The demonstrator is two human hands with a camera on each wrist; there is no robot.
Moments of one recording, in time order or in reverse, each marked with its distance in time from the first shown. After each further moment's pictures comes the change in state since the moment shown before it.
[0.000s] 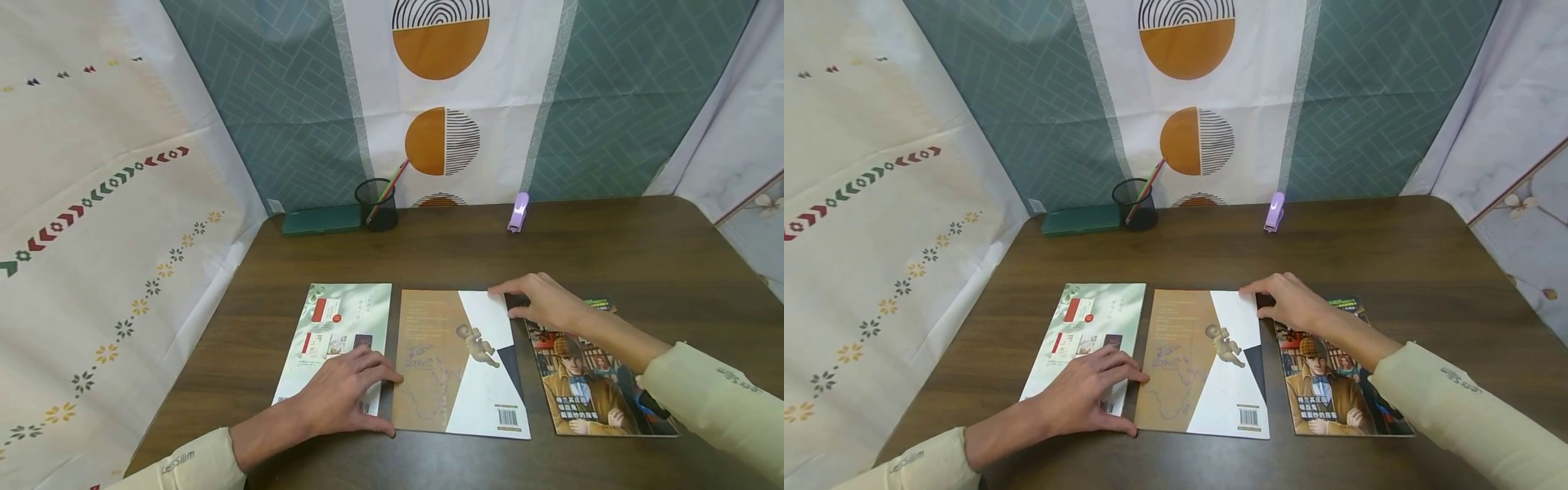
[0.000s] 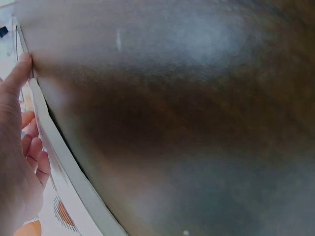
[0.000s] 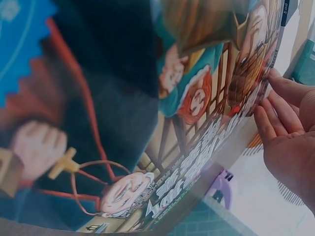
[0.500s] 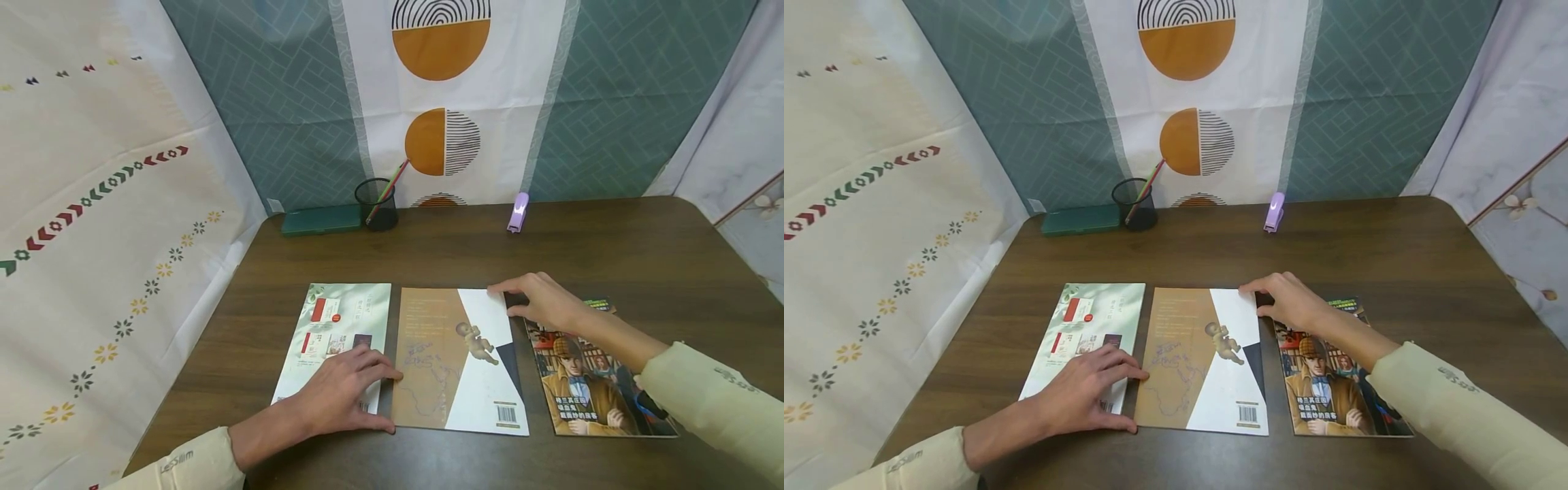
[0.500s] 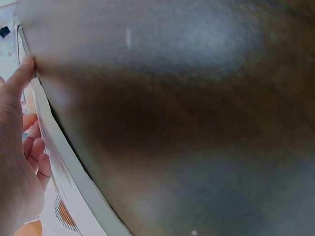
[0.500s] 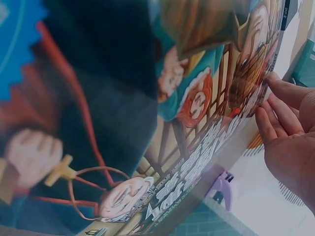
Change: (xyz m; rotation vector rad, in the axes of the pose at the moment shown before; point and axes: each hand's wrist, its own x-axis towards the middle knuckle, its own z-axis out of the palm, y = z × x) left_hand 0.006 0.003 -0.003 0.012 -0.023 -0.039; right_hand 0.002 0.004 -0.004 -0.005 -0.003 0.017
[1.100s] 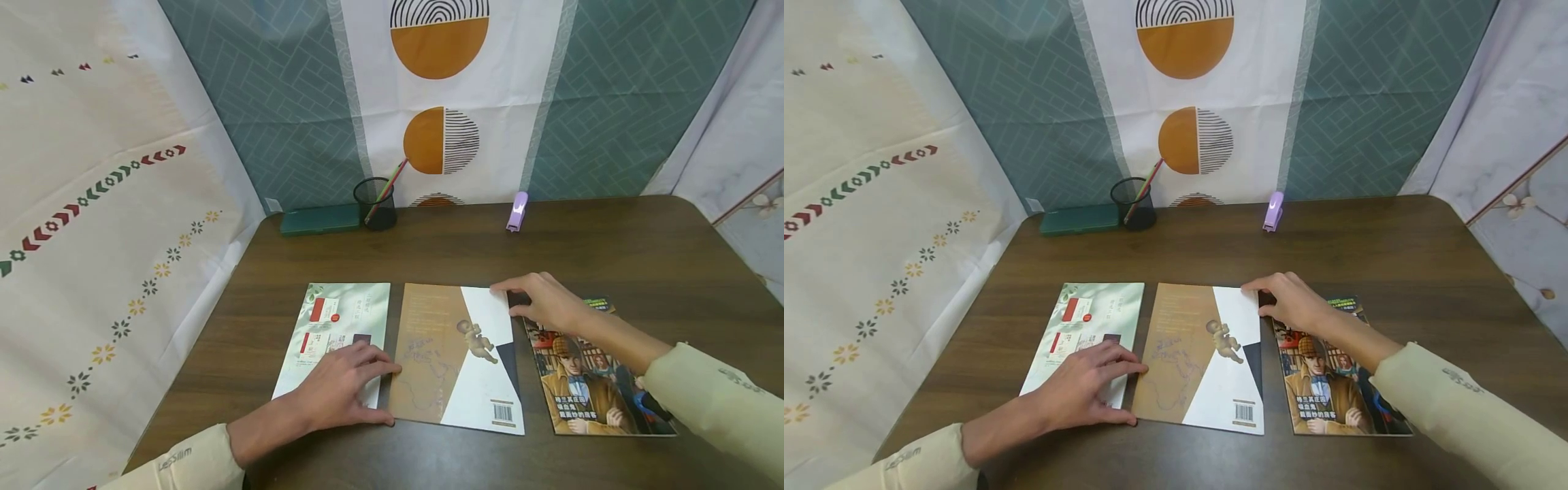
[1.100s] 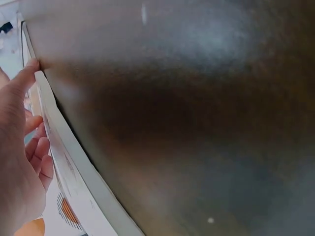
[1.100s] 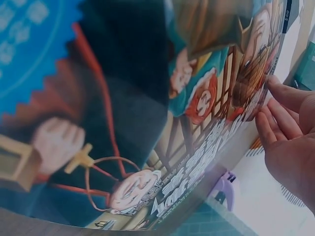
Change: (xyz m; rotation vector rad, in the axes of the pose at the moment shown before) left_hand 0.003 -0.004 -0.001 0.017 0.007 -0.002; right_hand -0.004 0.000 -0.001 -0.007 0.032 0.004
